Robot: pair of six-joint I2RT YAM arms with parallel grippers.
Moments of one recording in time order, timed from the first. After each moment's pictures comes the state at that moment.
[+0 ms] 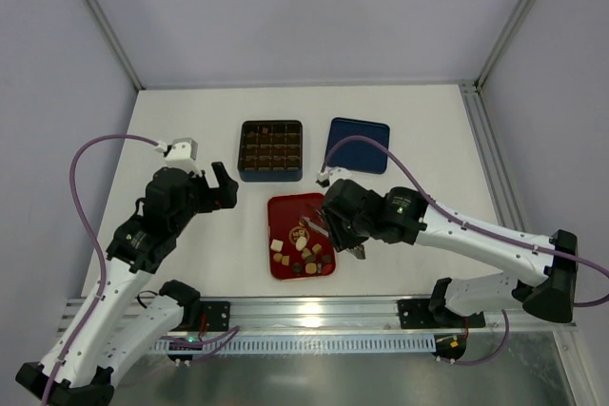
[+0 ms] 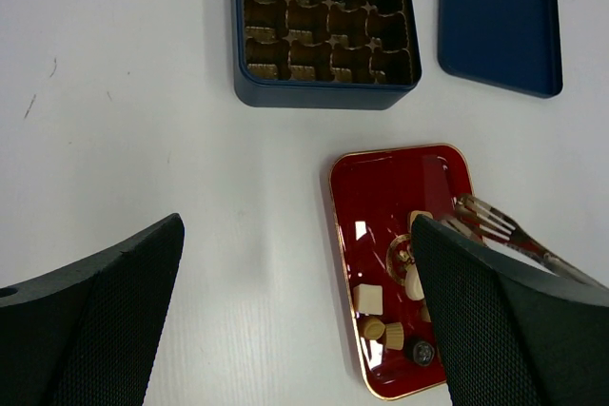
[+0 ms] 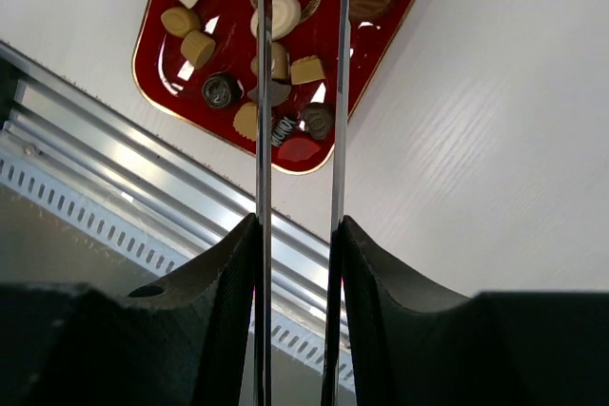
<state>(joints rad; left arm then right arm) -0.43 0.69 0.85 -0.62 -0.19 -0.40 1.09 1.25 1.17 -0.94 0.19 0.56</state>
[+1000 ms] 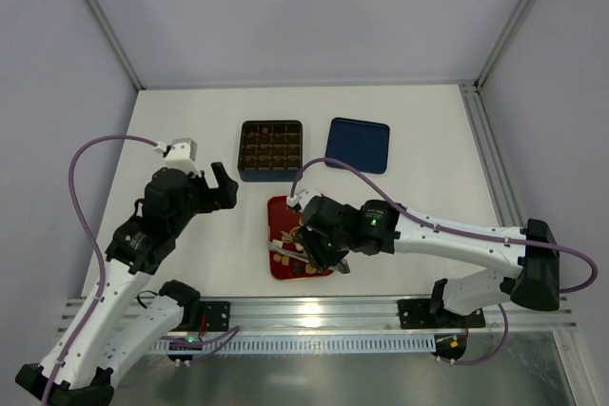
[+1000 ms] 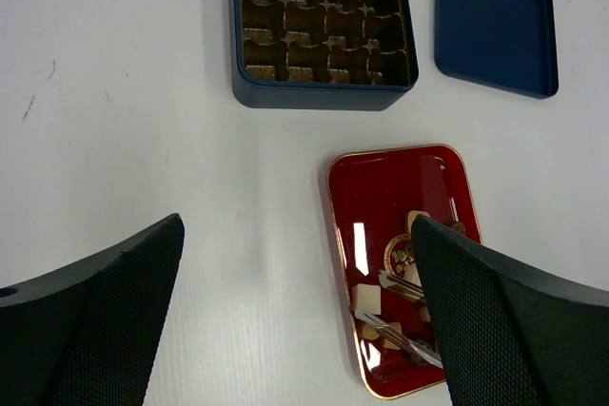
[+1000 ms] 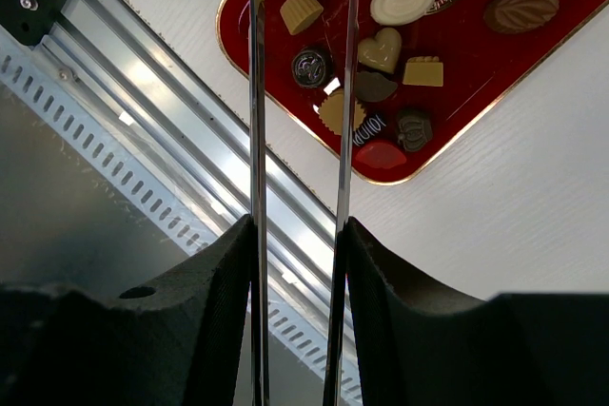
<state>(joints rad) -0.43 0.68 0.85 -0.62 -0.18 -0.40 1.22 1.35 1.14 -0.81 0.05 0.47</state>
